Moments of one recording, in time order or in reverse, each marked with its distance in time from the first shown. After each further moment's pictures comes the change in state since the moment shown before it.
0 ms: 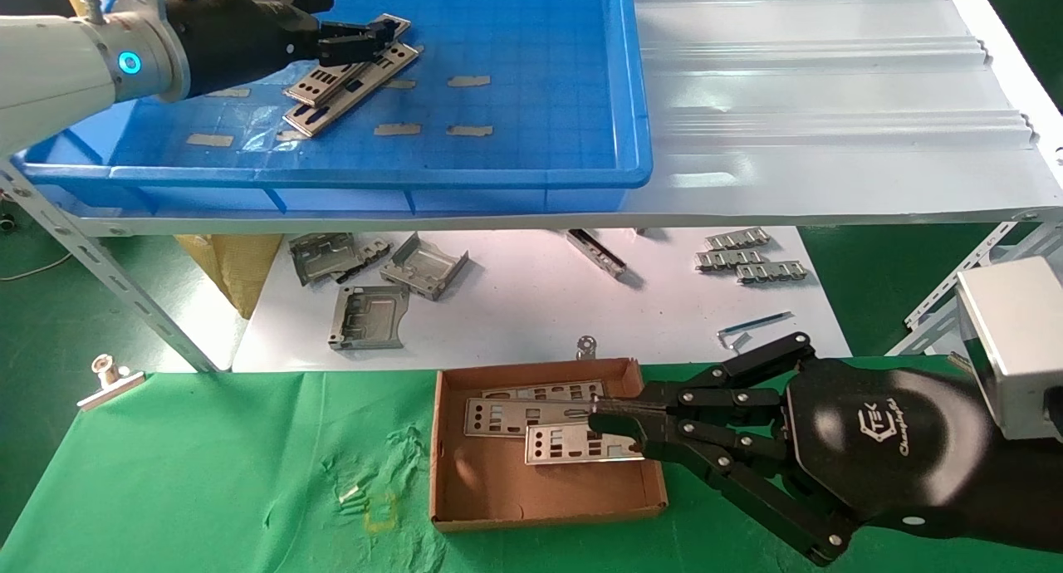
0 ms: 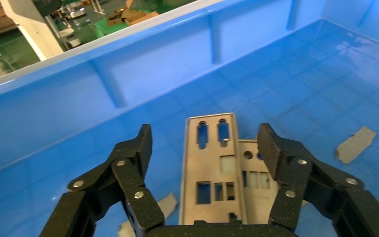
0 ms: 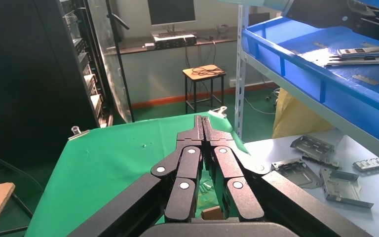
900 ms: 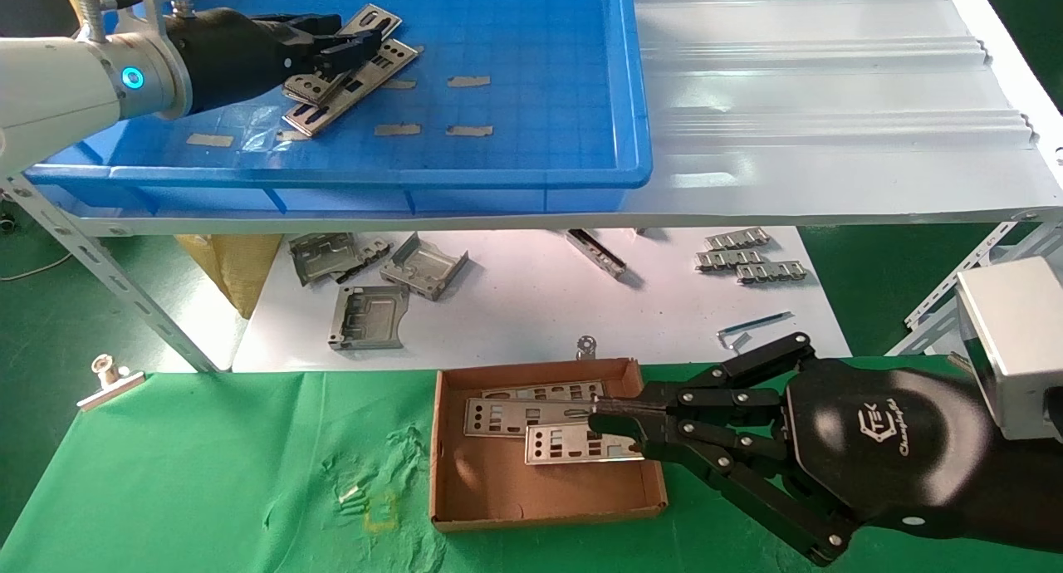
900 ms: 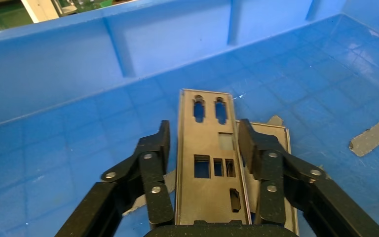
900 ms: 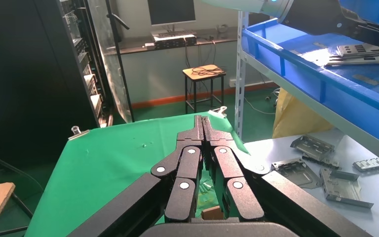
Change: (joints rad) left arm 0.013 -0.001 0.002 0.011 0.003 -0.010 -0.078; right arm 0.000 0.000 0.000 0.000 0.000 0.000 0.000
